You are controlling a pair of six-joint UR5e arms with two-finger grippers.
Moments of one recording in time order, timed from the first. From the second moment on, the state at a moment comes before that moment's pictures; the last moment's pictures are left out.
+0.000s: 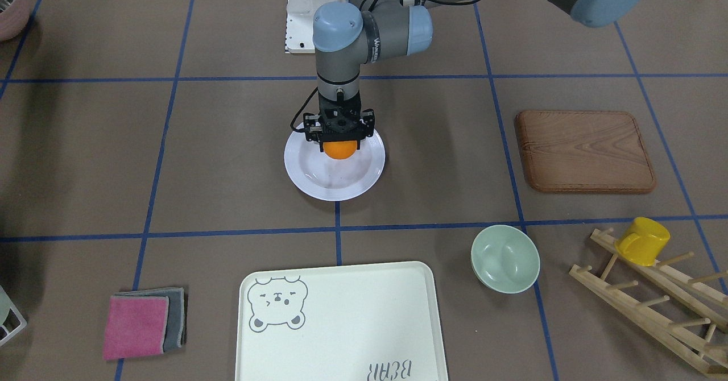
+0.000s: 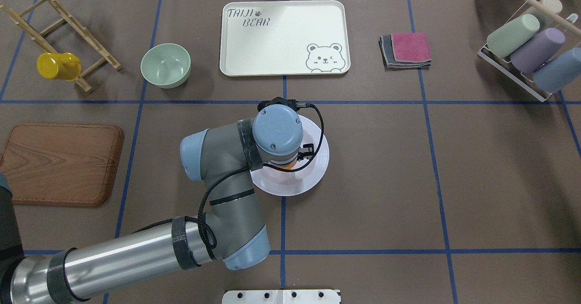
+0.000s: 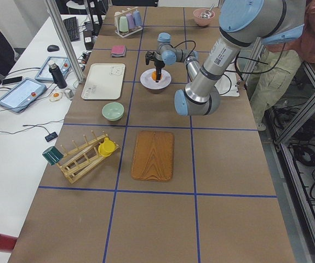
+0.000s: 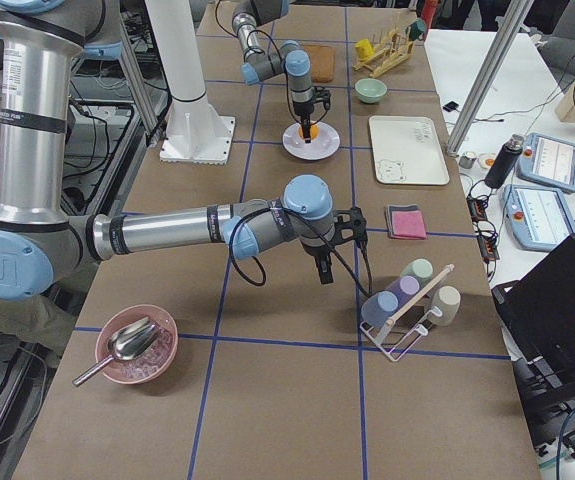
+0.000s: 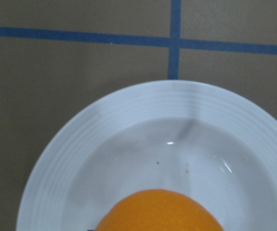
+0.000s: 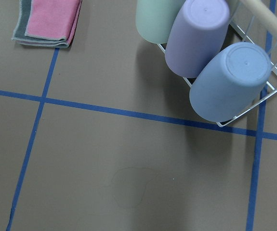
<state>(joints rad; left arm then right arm) -0.40 -2.44 -1.45 -1.64 -1.69 -1.35 1.45 -1.71 1.86 -1.26 2.47 0.26</state>
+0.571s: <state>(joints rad) -0.42 -2.41 -1.55 -1.63 -1.68 -1.34 1.35 -1.67 1.86 -1.07 2.45 0.58</state>
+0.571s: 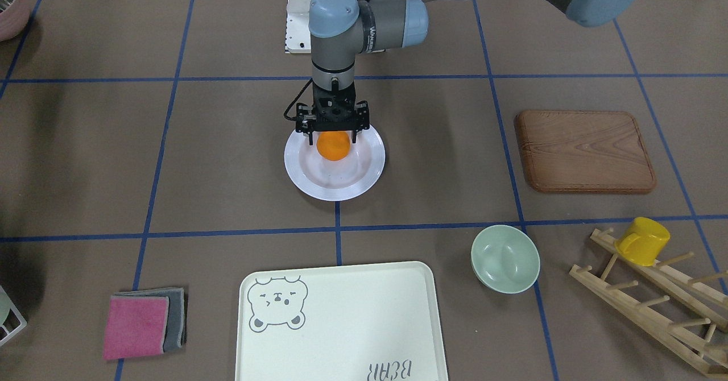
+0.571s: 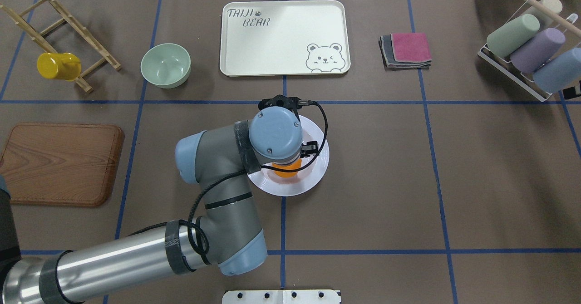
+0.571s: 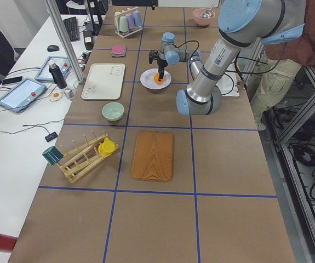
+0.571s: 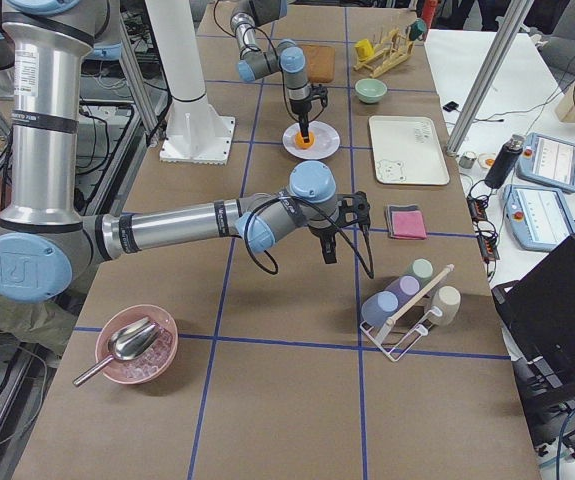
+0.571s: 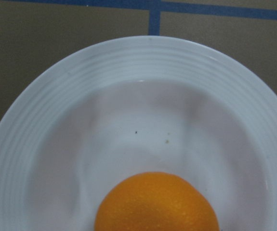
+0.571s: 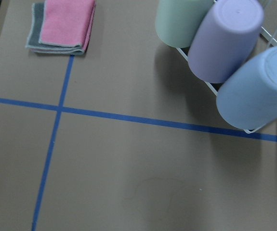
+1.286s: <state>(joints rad) -0.90 -2.03 -1.96 -1.35 -1.98 -0.58 1.04 -1.58 1.93 -0.72 2.14 1.46</state>
